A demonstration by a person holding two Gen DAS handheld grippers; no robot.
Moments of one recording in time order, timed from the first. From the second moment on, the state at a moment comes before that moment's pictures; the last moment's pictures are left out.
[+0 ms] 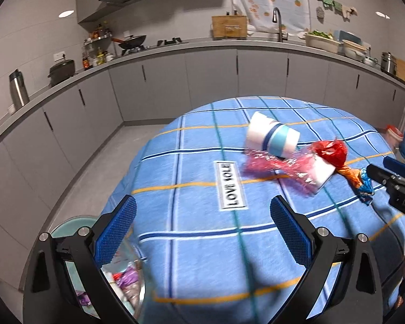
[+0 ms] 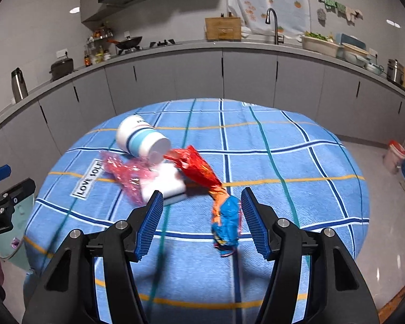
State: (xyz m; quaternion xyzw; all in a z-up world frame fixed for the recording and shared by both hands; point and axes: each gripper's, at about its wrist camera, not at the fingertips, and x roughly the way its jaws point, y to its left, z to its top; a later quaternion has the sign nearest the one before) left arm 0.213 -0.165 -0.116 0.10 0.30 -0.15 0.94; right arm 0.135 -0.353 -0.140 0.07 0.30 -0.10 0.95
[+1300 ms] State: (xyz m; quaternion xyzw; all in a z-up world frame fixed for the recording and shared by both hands) left arm 0.263 -0.280 -0.157 0.12 0.35 -0.21 0.90; right arm 0.168 -0.387 -0.173 0.08 0.37 -0.08 0.92
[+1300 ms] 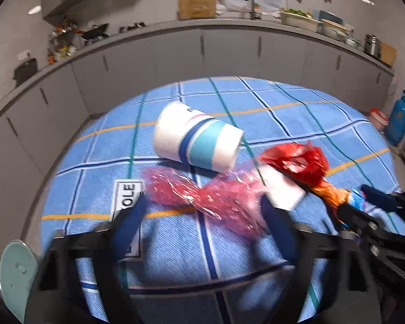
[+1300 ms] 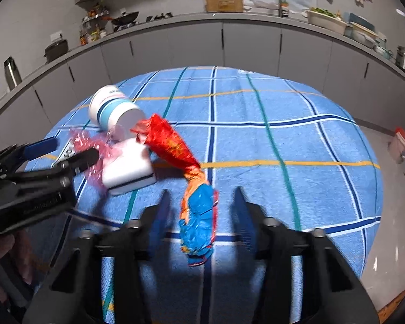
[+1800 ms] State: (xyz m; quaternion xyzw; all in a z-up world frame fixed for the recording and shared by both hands) left arm 0.227 -0.235 -0.134 0.12 0.33 -0.24 0.90; right arm 0.141 -0.370 -0.157 0.09 0.32 -0.06 0.94
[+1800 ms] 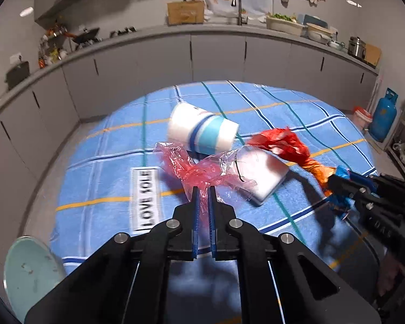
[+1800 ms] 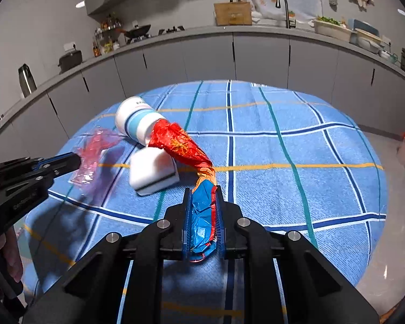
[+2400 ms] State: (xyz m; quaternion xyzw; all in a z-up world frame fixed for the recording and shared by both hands) left arm 0.185 -0.156 -0.102 0.10 0.29 -0.20 0.93; right arm 0.114 -0.327 -0.109 0.09 0.26 -0.02 0.96
